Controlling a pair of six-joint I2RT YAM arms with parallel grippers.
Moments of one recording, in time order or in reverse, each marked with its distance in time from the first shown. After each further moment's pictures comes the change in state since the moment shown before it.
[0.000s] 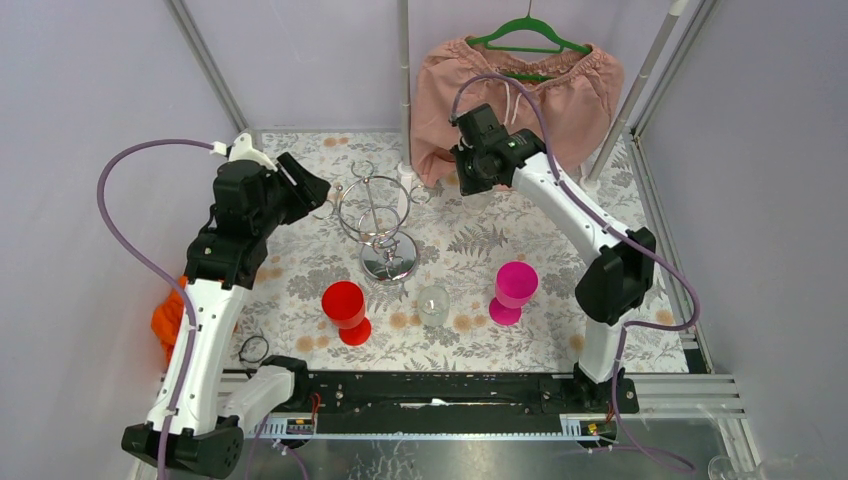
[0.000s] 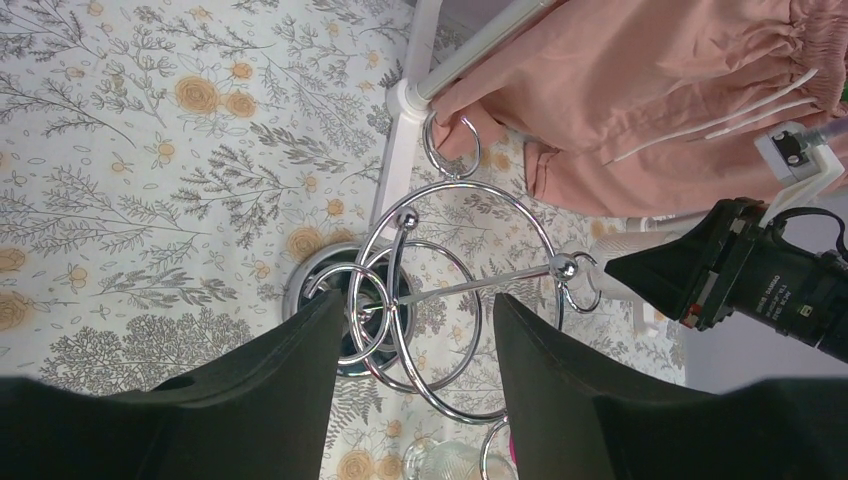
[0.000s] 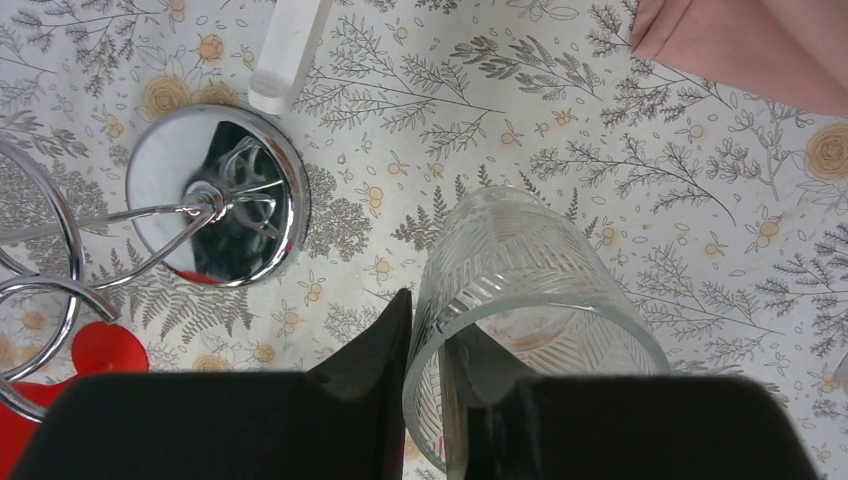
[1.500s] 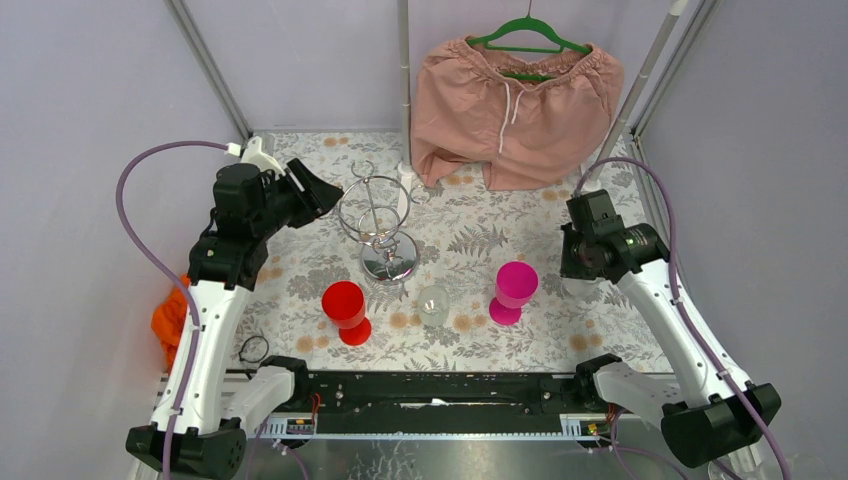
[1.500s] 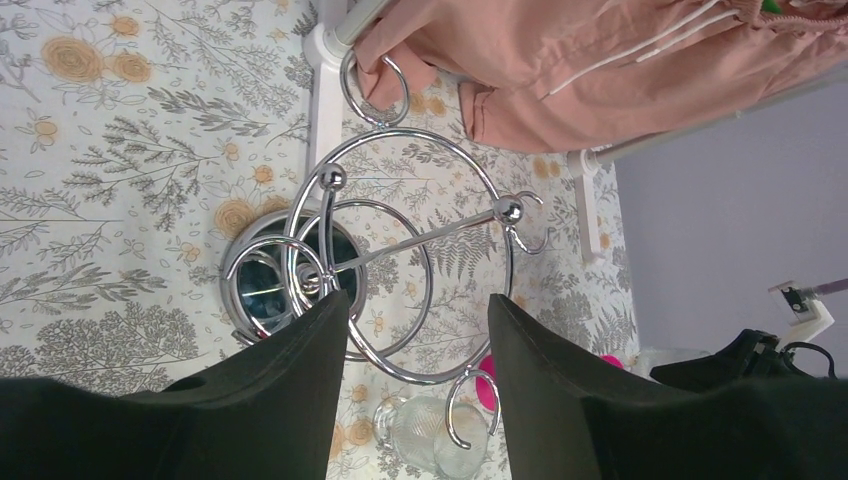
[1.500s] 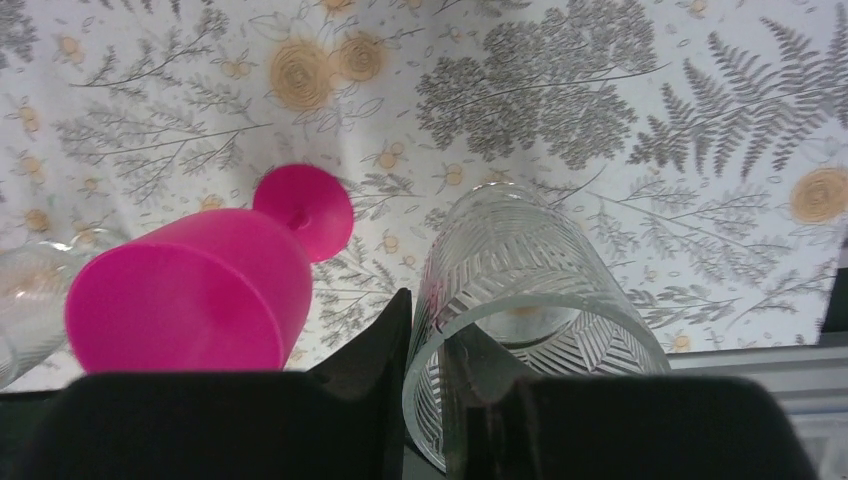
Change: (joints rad) left arm 0.039 -0.015 -0.056 0.050 0.225 0.005; right arm -0.248 -0.823 -0.799 -0.191 0.119 0.141
